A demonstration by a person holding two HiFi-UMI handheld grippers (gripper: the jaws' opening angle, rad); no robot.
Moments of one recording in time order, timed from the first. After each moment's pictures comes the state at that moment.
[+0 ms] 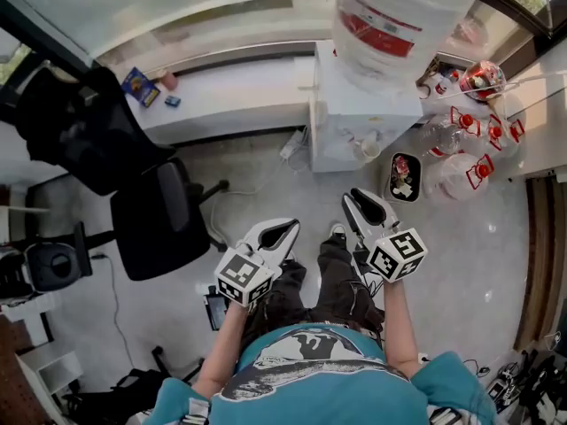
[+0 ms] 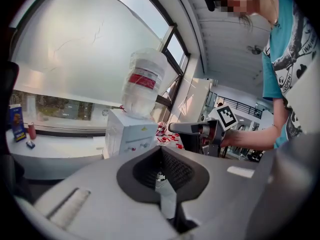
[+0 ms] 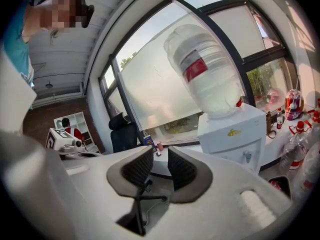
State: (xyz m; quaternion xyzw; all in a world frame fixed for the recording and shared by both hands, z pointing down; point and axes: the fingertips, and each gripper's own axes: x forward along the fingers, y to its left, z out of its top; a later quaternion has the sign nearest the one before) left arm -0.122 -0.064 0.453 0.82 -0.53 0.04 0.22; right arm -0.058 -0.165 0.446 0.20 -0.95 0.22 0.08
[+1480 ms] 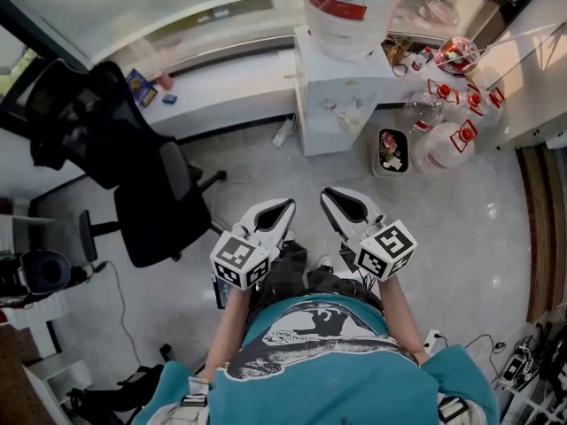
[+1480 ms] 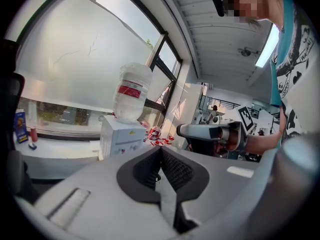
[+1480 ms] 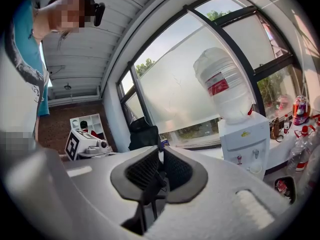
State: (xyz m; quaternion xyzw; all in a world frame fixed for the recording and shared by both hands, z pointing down) left arm -0.070 0.017 0.408 0.83 -0.53 0.02 0.19; right arm -0.024 -0.018 0.380 0.14 -0.97 0.19 0.04
